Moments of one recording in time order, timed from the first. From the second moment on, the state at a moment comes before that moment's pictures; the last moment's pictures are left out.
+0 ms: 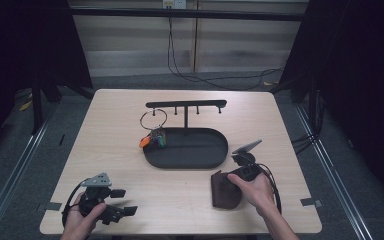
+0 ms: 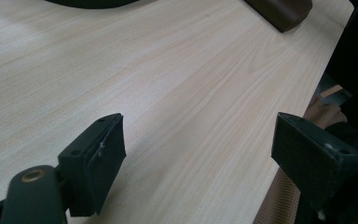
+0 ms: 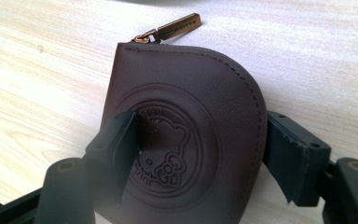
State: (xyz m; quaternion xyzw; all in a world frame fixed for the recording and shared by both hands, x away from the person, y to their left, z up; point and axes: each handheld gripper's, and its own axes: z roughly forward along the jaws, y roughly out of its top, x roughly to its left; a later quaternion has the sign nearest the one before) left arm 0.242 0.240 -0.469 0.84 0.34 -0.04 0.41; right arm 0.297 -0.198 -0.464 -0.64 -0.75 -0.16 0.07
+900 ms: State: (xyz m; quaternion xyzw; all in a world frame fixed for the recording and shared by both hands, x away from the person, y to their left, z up) left arm 0.243 0.240 -0.469 0.84 0.34 -0.05 0.41; right arm 0.297 -0.209 -0.457 -0.64 -0.74 -0.20 0.09
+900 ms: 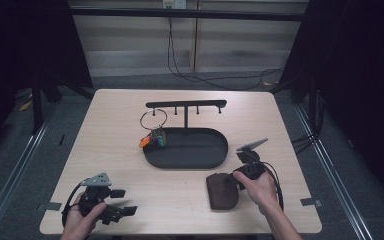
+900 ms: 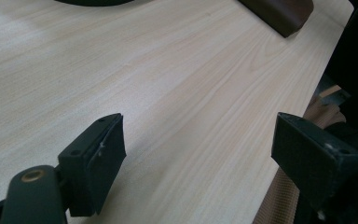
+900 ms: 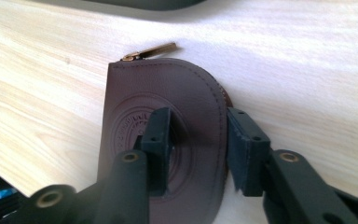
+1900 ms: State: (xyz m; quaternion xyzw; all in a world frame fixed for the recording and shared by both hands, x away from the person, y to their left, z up) left arm 0.244 0.240 -0.469 0.84 0.34 -0.05 0.42; right arm 0.294 -0.192 -0.413 -0.60 -0.78 -0.17 0.04
